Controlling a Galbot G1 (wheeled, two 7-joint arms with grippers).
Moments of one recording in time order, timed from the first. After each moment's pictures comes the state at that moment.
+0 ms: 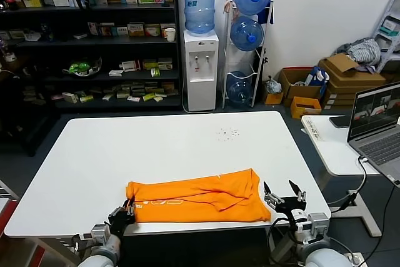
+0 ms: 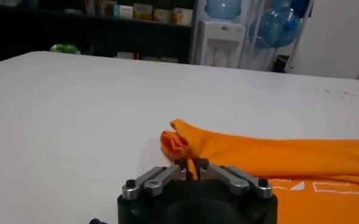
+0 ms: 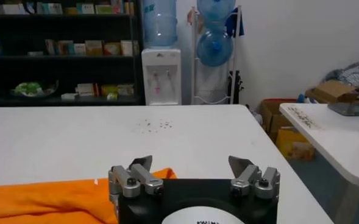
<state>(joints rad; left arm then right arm) 1.38 -1.09 -0.31 -1.70 -0.57 0.05 -0.24 -1.49 1.08 0.43 2.03 0.50 -0.28 0.24</state>
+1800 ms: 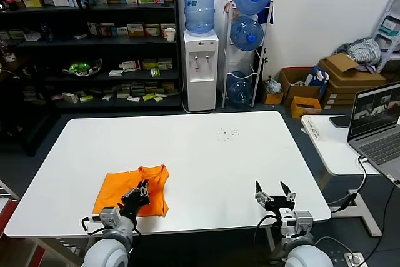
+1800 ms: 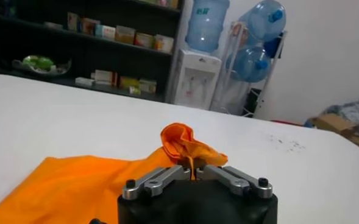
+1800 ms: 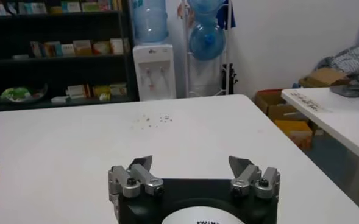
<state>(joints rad) 1.33 -1.13 -0.26 -1.85 -0.61 0.14 -0.28 -1.43 1.18 0.37 1.96 0.45 -0.28 0.28</state>
